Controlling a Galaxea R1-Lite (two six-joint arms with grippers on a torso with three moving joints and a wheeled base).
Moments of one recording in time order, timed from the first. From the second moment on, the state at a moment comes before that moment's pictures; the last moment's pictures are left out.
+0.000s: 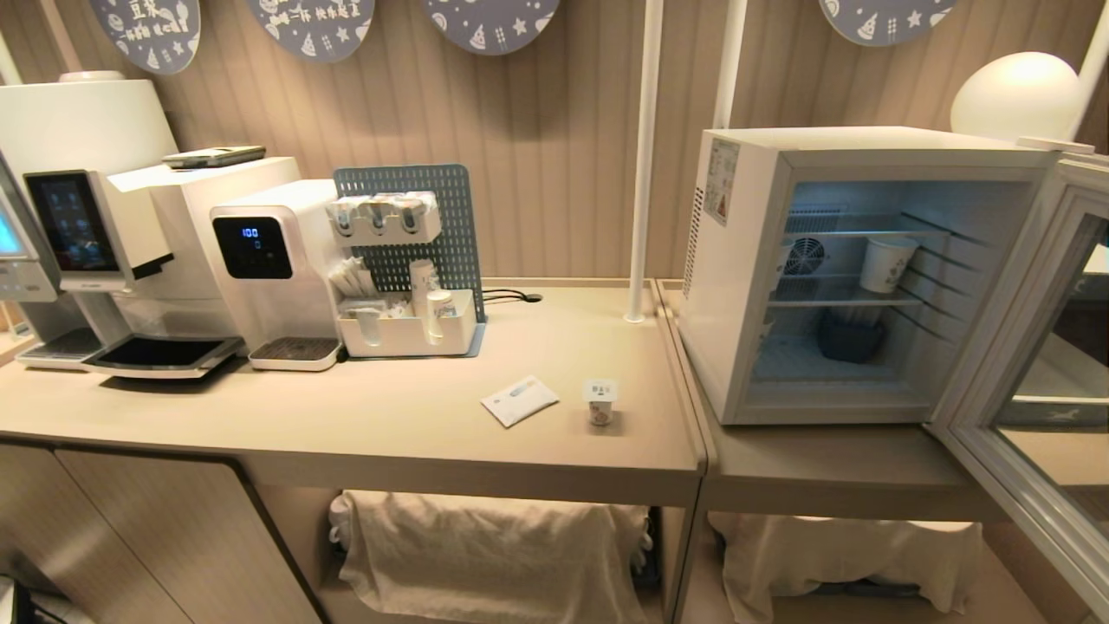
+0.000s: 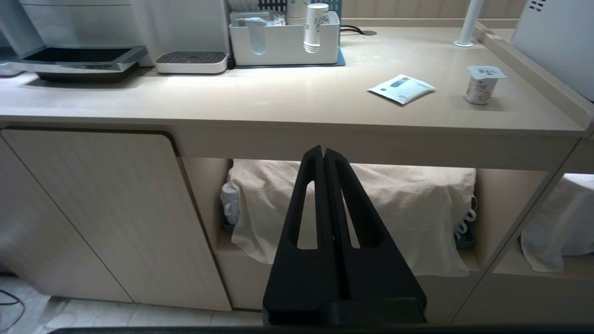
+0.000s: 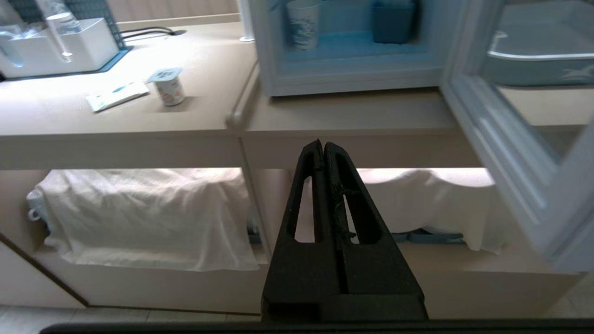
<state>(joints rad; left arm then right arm) 0.00 0.00 0.00 0.01 0.00 0.00 -0.01 0.00 -0.04 0.09 -0.01 0.03</state>
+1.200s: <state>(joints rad) 0.00 0.00 0.00 0.01 0.00 0.00 -0.01 0.01 -0.04 0.09 -0.01 0.03</state>
